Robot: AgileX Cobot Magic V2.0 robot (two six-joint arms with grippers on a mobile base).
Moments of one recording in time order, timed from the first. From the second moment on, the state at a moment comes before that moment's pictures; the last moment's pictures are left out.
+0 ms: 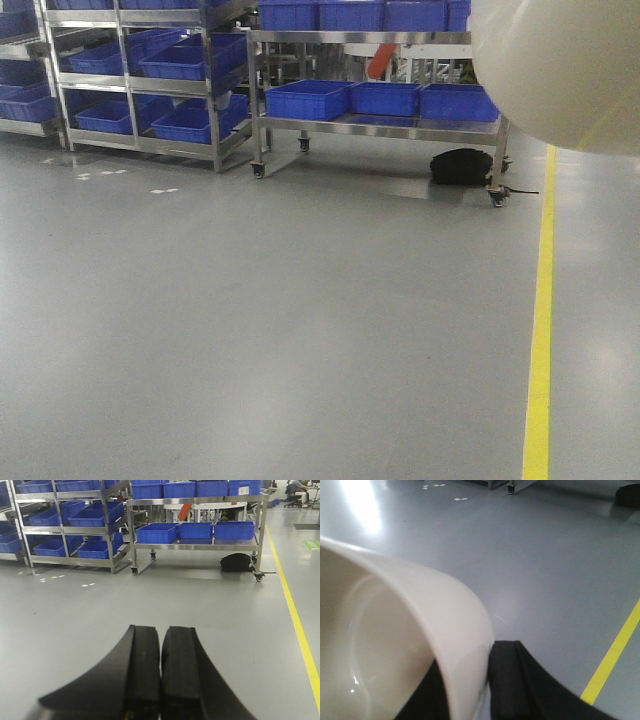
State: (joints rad) left arm -0.16 -0.01 0.01 -0.07 0.08 0.10; right arm 0.30 0.63 -0.59 0.05 0.33 0.06
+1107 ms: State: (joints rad) left arm -0.16 -0.01 0.01 -0.07 0.08 0.10; right arm 0.30 0.63 -0.59 0.05 0.33 0.06
